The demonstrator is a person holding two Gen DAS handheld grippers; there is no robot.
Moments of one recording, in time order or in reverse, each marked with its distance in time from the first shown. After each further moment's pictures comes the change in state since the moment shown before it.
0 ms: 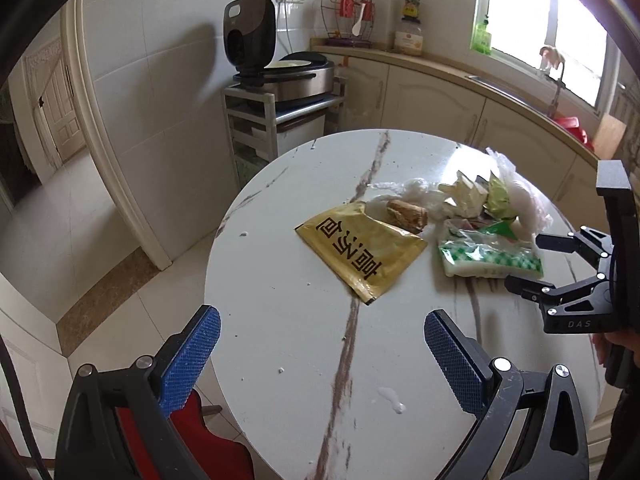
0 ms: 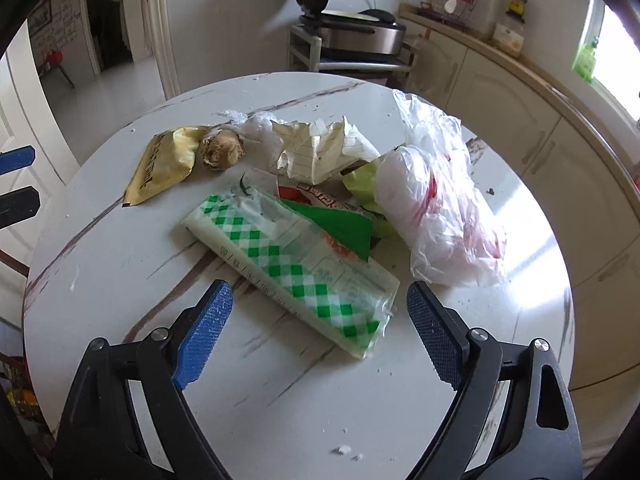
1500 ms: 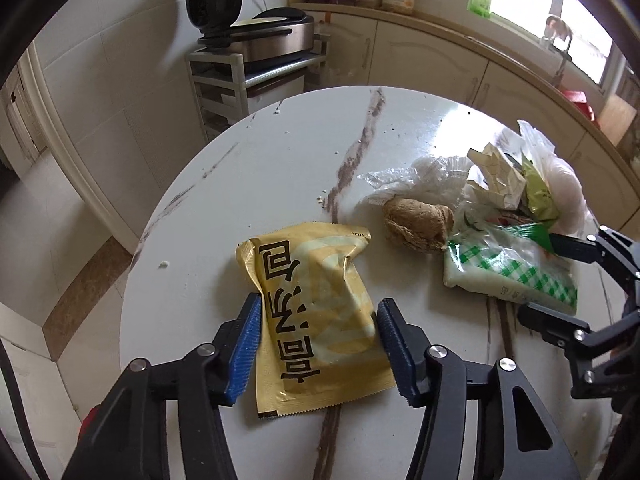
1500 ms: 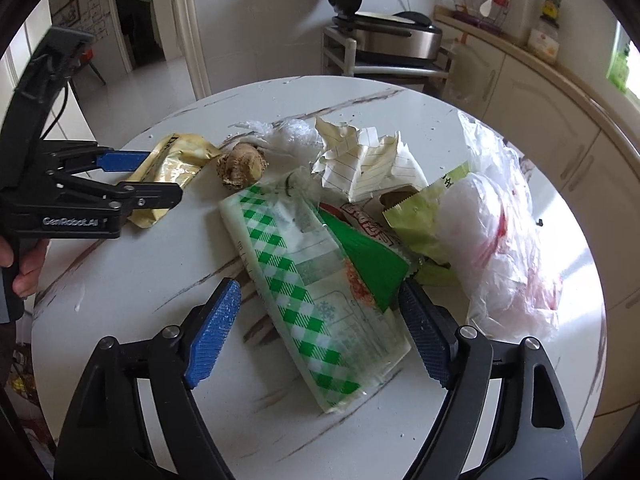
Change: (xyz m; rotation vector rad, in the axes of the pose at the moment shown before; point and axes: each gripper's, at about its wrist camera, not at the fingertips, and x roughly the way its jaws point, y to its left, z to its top) left arm 0.132 0.022 0.073 0.026 0.146 -0.054; right arm 0.027 0.001 0.025 -0.025 -0.025 0.094
